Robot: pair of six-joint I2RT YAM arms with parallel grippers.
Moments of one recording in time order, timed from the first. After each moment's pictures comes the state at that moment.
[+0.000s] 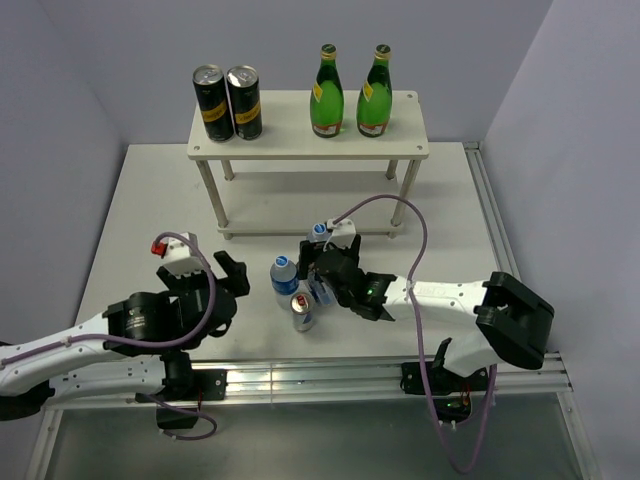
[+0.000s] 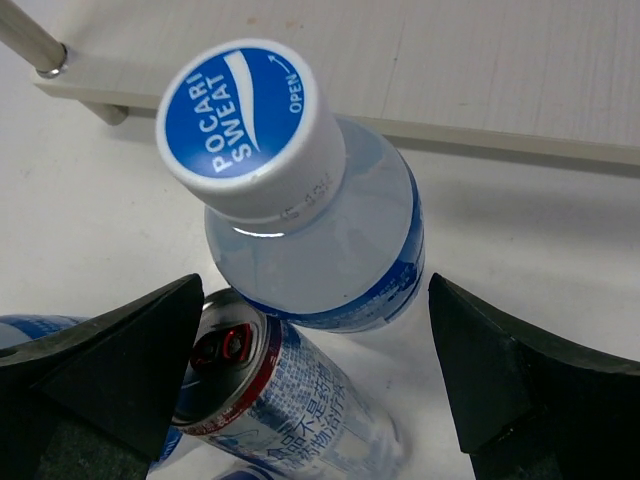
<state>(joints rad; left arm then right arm) -1.29 0.74 0.91 -1.00 -1.09 -1.15 1.04 1.41 0.72 0.20 0.68 0.55</state>
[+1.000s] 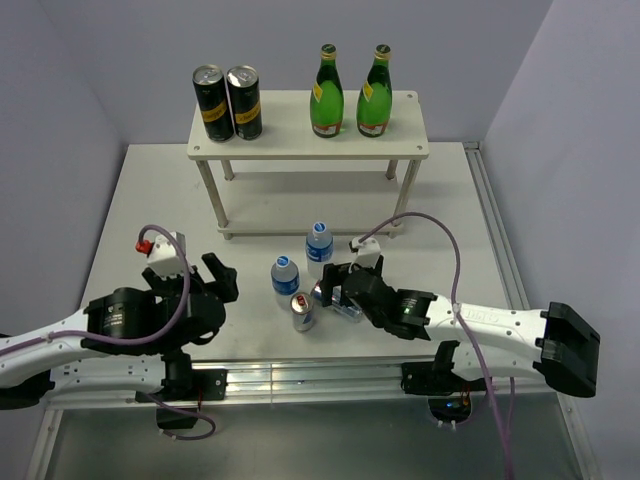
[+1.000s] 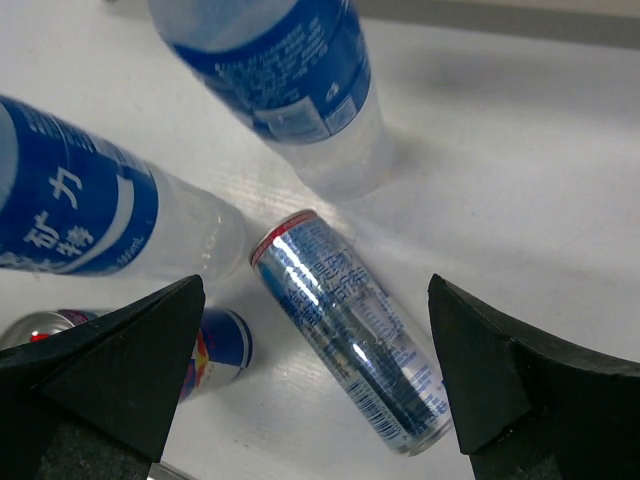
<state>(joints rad) -1.39 0.75 1.06 -1.30 -1.07 -1.32 1.10 1.07 0.56 -0.10 0.59 0.66</state>
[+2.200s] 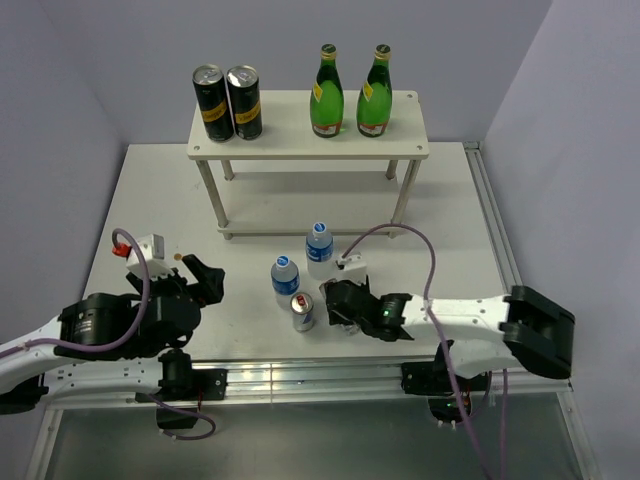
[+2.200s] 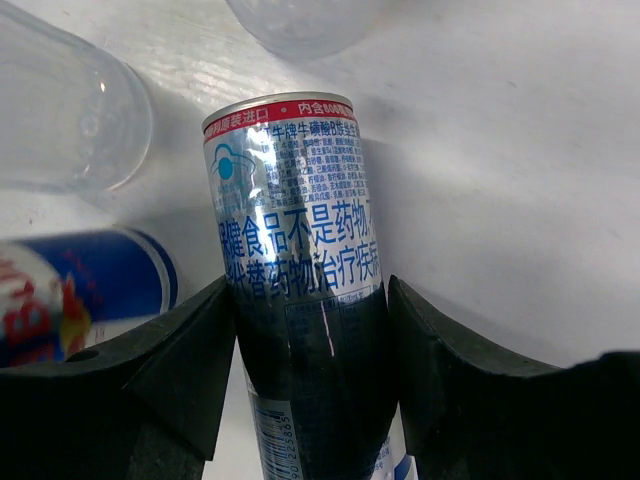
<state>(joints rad) -1.39 0.62 1.05 -1.32 -1.06 -1.29 1.13 1.33 0.56 -0.14 0.48 0.74</state>
